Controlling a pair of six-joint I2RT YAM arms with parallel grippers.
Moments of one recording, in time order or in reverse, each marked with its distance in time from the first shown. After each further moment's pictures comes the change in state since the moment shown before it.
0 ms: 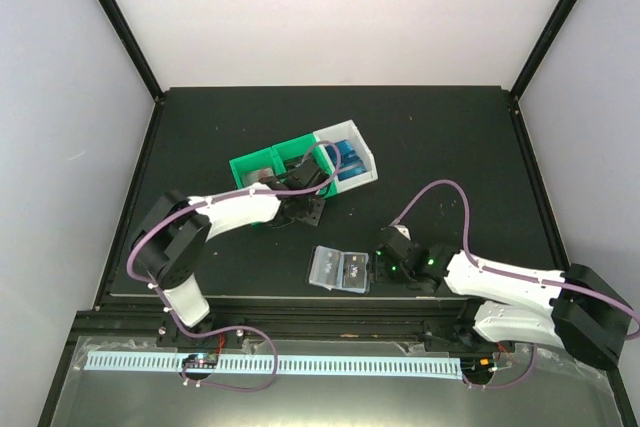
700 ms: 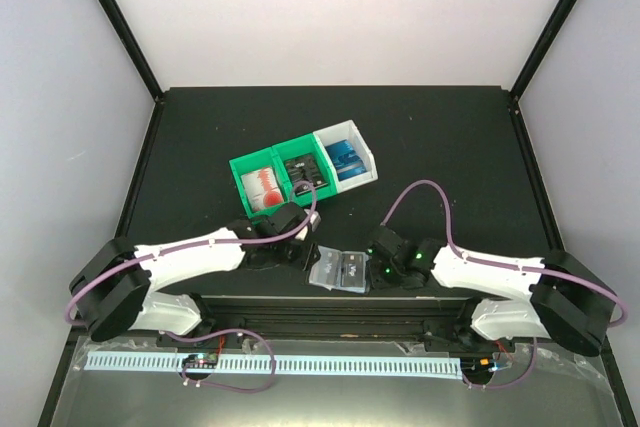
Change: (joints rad) left arm -0.141 -0.425 -0.393 0.081 0.251 -0.189; right arm 0.001 0.103 0.047 -0.051 -0.136 -0.140
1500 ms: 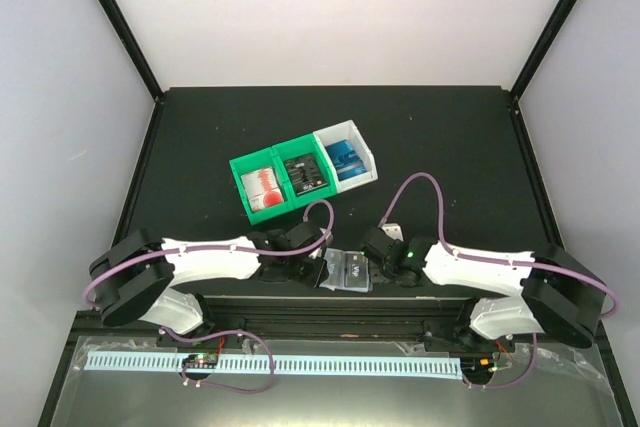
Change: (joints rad) left arm -0.157 0.115 -0.046 0.098 0.021 -0.123; right arm 0.041 0.079 0.063 -0.039 0.208 0.076
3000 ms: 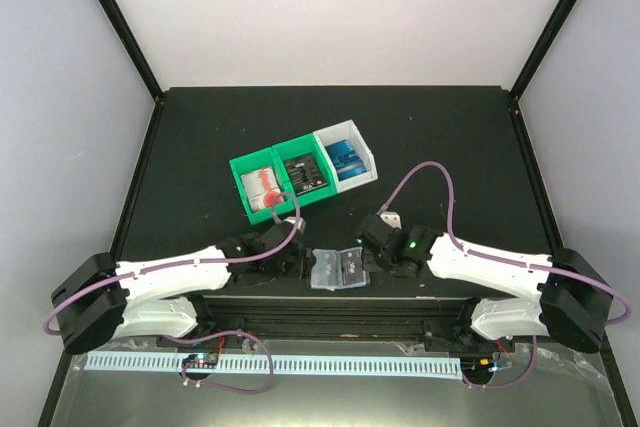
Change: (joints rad) left arm 0.035 -0.255 -0.088 -0.036 -0.196 -0.129; right arm 0.002 -0.053 0.121 -0.113 0.006 0.120
